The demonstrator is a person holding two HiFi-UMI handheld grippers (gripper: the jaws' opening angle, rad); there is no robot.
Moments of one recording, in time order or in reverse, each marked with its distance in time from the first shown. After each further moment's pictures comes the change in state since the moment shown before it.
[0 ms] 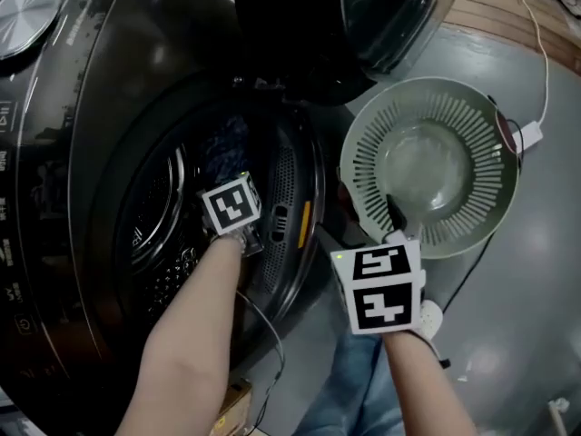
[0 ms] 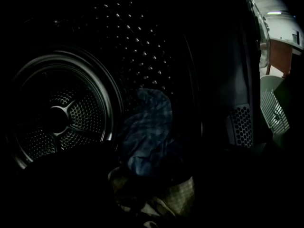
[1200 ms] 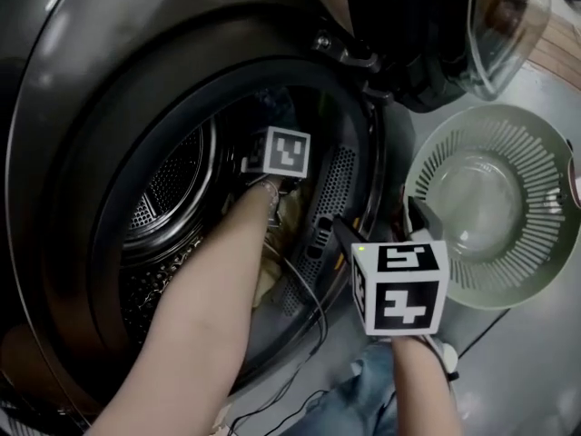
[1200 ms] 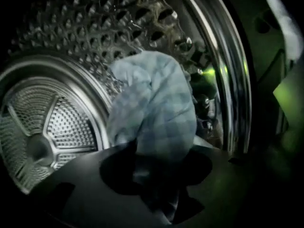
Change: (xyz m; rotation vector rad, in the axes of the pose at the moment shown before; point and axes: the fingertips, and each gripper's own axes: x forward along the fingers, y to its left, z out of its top) left arm 0.090 0.010 -0.003 0.272 0.225 0.033; right arm 0.083 0.028 0.006 -0.040 -0.020 0.058
